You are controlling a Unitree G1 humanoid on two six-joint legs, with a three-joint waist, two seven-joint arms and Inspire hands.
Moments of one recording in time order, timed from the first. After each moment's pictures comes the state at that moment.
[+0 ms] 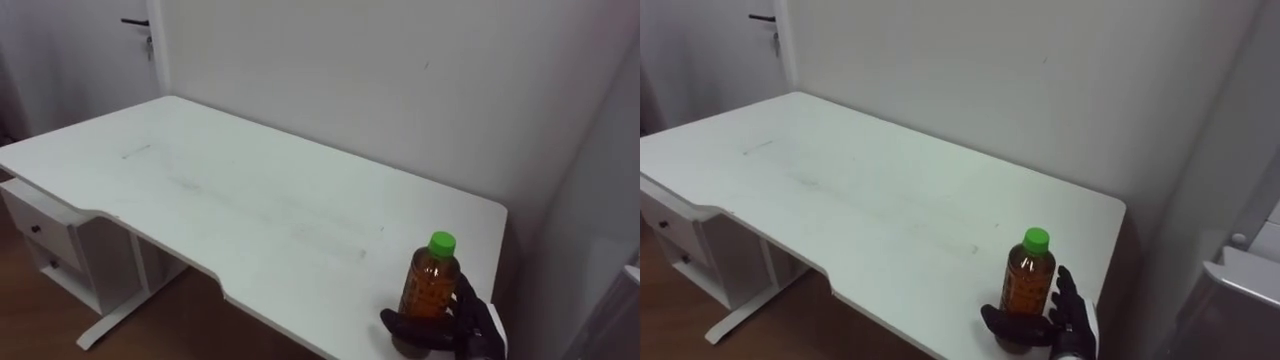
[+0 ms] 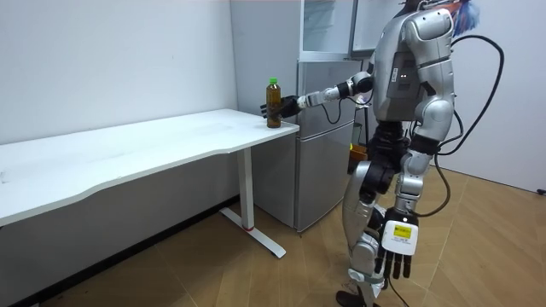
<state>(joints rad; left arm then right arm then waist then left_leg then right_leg) 0.32 0.20 0.04 1.00 0.12 0.17 0.11 -0.40 -0.22 0.28 0.62 0.51 -0.04 -0.45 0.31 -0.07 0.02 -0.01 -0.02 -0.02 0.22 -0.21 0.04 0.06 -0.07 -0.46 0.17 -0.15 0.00</state>
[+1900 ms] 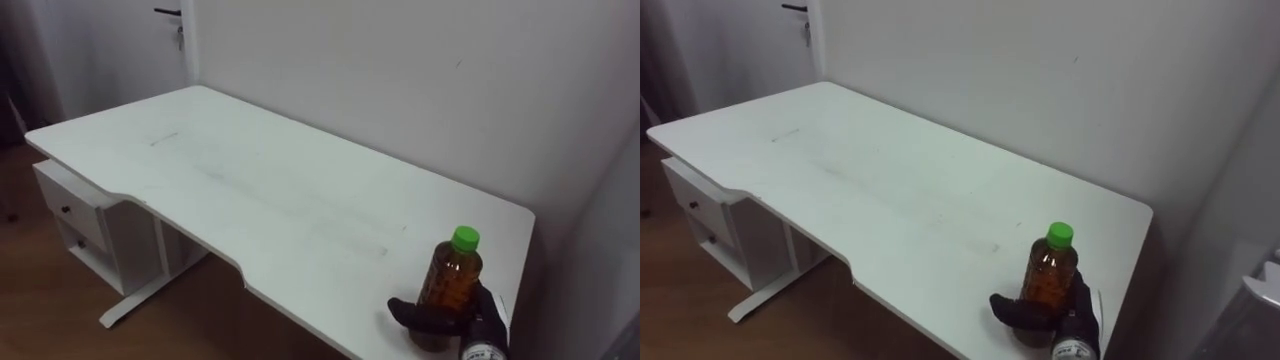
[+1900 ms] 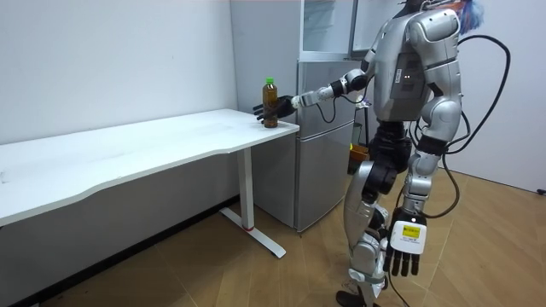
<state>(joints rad) 0.32 0.20 -0.01 1.00 0.12 0.16 0.07 -0.49 -0.22 0.29 0.73 0.51 -0.04 -0.46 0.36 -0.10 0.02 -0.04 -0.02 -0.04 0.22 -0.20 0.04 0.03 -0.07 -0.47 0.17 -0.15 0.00</state>
